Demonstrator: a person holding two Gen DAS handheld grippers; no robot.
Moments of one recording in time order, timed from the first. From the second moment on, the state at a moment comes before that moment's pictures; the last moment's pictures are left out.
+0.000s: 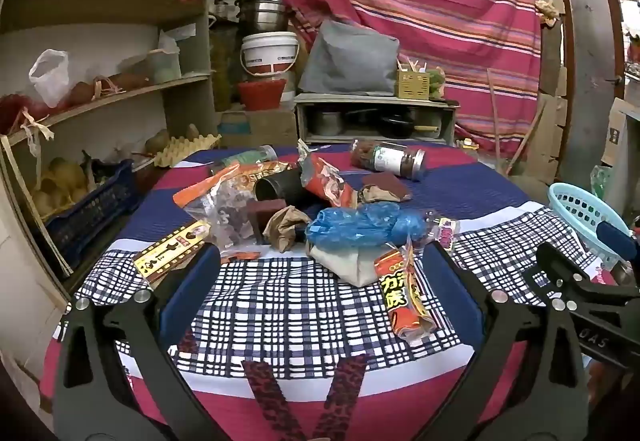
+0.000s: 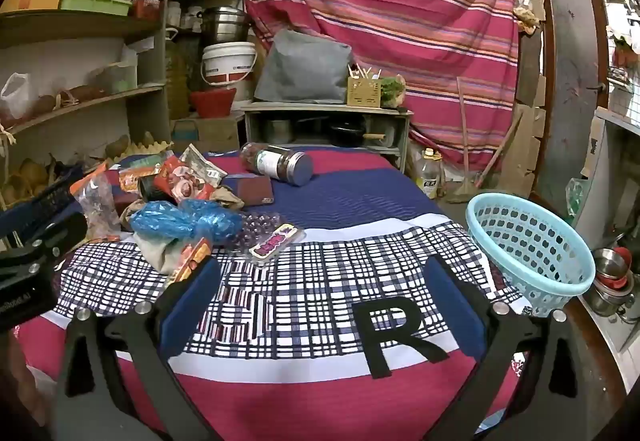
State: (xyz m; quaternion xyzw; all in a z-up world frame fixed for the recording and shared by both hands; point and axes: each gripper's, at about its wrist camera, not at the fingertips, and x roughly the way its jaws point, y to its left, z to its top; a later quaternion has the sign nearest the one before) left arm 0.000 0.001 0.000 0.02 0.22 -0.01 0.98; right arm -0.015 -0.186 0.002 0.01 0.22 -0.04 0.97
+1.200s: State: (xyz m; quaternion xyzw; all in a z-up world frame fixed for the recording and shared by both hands) left arm 0.001 -0.002 -0.001 0.01 0.22 -0.01 0.98; right arm -0.017 -0.188 0.005 0.00 0.22 -0.05 0.98
